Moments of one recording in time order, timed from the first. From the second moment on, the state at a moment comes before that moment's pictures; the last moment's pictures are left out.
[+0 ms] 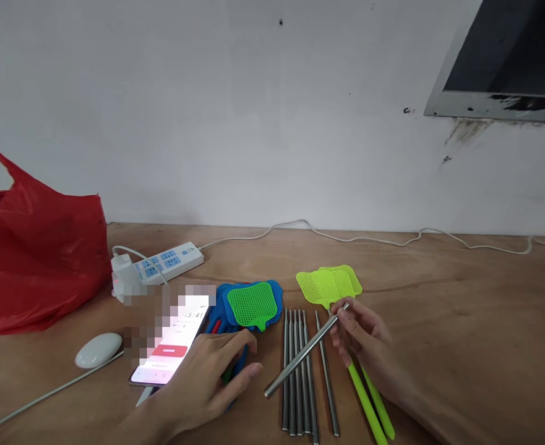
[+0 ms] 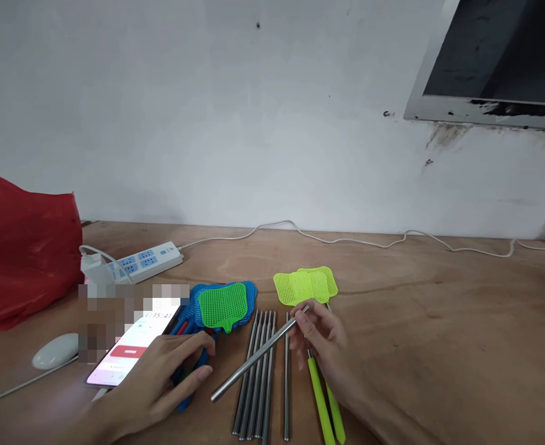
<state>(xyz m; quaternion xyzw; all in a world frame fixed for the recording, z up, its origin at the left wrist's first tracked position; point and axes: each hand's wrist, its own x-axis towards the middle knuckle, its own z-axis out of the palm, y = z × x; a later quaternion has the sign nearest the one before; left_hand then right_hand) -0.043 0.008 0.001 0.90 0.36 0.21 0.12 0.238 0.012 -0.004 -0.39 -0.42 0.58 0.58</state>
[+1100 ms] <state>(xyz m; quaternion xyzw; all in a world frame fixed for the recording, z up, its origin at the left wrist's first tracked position) -0.066 -0.020 0.027 0.90 0.37 0.19 0.12 0.281 -0.001 -0.003 -0.46 -0.57 0.47 0.49</state>
